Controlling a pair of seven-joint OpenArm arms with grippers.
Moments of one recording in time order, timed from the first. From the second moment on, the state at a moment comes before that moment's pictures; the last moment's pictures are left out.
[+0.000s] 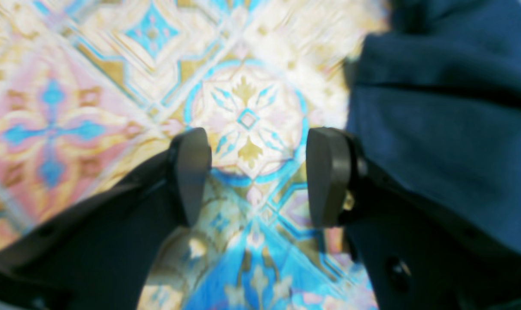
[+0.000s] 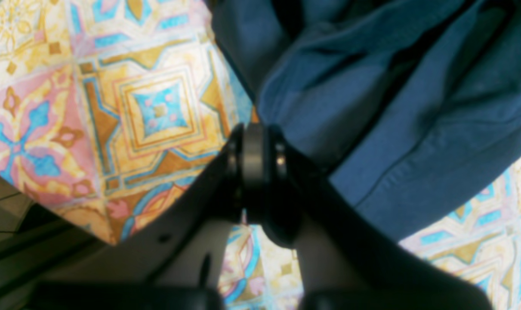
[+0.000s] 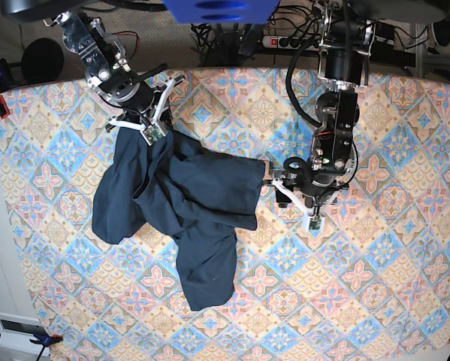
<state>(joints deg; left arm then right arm) -7.9 -7.2 8.0 84.5 -15.3 -1.0 45.2 -18.9 29.7 -23.6 110.8 14.9 1.2 -39.4</state>
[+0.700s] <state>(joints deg) -25.6 -0.4 29.4 51.8 3.0 -1.5 24.1 -20.4 29.6 -20.4 110.8 15.0 1.2 -39.3</state>
